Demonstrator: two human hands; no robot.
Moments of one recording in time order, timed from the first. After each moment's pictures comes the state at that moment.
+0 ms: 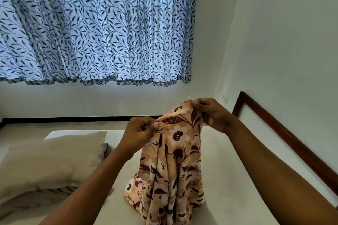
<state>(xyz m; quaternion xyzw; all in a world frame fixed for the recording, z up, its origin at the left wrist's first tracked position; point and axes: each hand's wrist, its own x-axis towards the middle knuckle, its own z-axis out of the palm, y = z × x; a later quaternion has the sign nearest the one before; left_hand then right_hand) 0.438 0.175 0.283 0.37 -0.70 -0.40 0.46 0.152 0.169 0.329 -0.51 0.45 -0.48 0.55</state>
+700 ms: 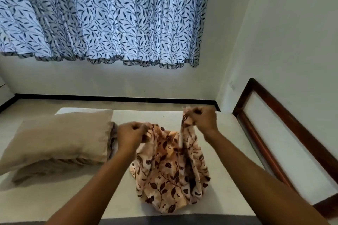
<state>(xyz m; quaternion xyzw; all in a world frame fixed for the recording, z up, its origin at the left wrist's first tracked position) 0.458 0.221 0.231 0.61 -0.43 -0.46 0.48 0.211 0.187 0.233 -0.51 0.66 -0.49 0.26</state>
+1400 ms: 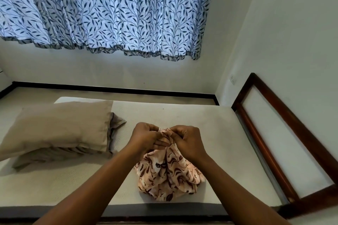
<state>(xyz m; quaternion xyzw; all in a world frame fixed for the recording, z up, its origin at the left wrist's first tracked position) 0.441 0.256 0.243 0.55 -0.43 -0.64 0.33 0.272 0.271 0.199 -0.70 0.53 -0.43 0.20</state>
